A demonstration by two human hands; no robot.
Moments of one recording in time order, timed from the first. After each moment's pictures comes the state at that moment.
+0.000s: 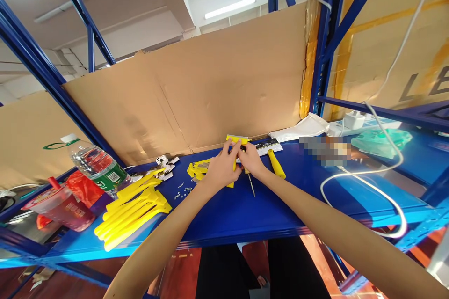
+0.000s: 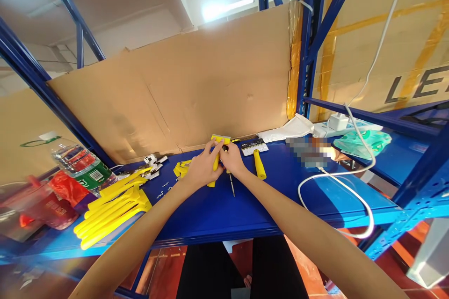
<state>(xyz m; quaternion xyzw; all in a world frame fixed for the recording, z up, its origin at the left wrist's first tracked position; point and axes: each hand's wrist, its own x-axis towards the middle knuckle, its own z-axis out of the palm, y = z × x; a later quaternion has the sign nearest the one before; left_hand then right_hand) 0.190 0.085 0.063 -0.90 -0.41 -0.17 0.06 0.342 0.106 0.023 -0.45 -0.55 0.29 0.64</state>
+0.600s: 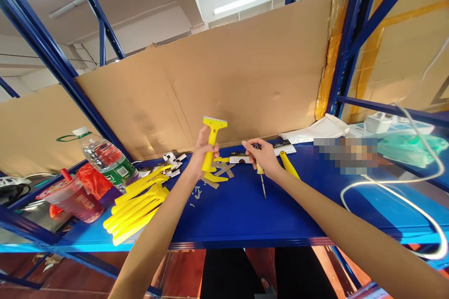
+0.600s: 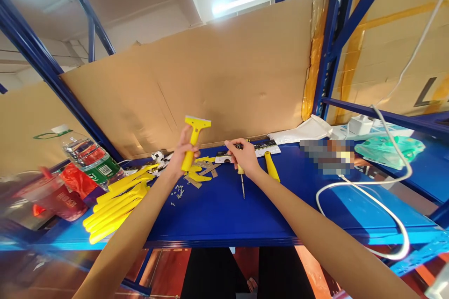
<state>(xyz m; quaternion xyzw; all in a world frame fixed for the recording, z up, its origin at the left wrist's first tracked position) 0.119 0.140 0.086 -0.65 -0.26 -0.48 -0.53 0.345 0.097 0.032 -0.43 -0.45 0.41 0.66</state>
